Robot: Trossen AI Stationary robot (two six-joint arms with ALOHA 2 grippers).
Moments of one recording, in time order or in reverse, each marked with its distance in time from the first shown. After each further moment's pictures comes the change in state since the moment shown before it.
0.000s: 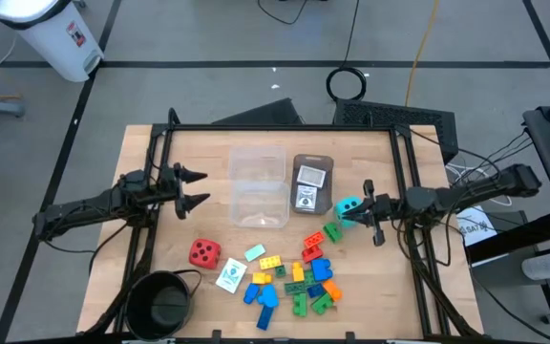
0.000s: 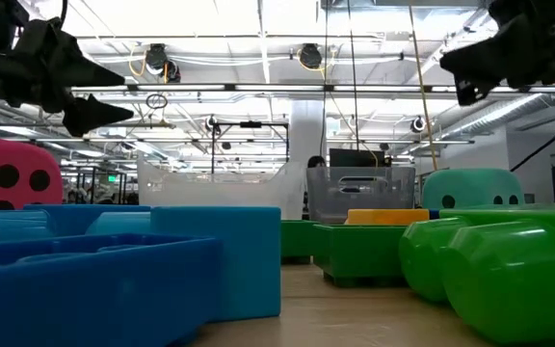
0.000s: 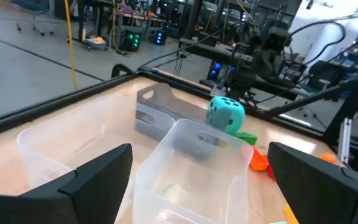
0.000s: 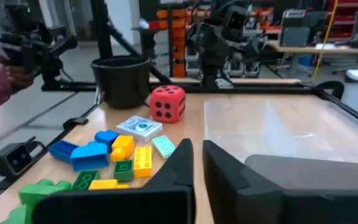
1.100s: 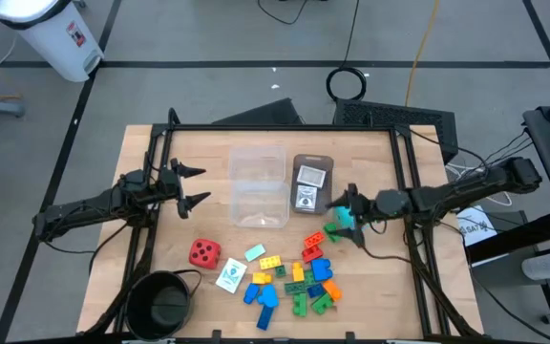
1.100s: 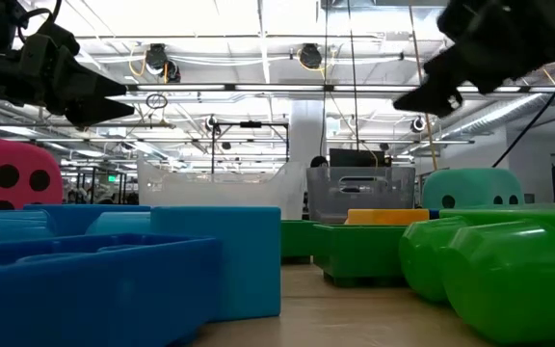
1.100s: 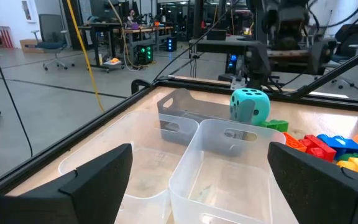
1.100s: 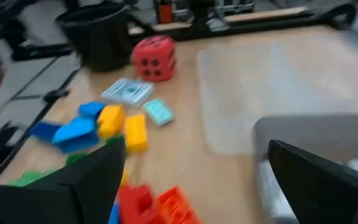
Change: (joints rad) left arm 0.014 -0.002 0.000 0.000 -0.045 0.243; right arm -0.001 0.394 0.202 -0.090 -0.008 0.144
